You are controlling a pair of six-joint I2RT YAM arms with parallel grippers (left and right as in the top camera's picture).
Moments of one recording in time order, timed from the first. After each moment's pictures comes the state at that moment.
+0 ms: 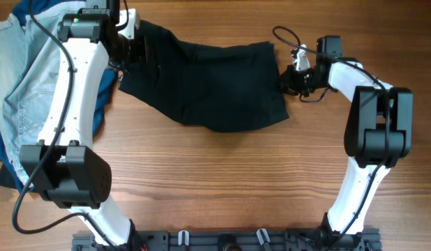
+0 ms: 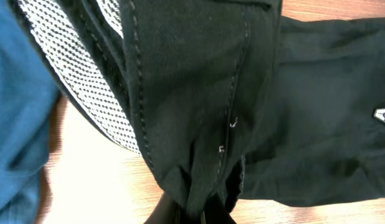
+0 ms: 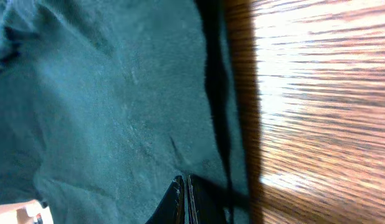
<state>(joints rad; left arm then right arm) -0.06 1.90 1.85 -1.16 0.16 -0.12 -0.05 2.21 1.43 -0.53 -0.73 0.16</state>
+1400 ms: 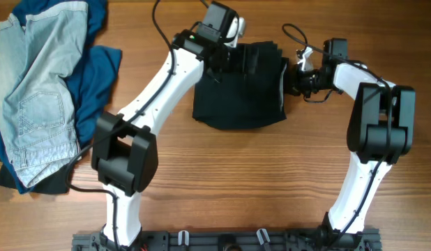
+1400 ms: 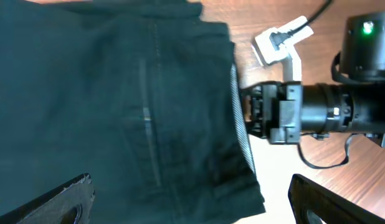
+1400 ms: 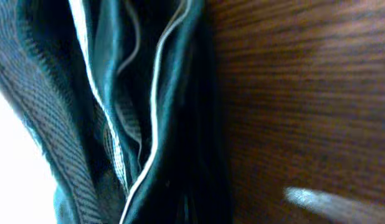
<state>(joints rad) -0.49 2.10 1.86 -0.75 0.35 -0.39 -0.09 2.26 1.44 -0.49 -0.85 0.20</state>
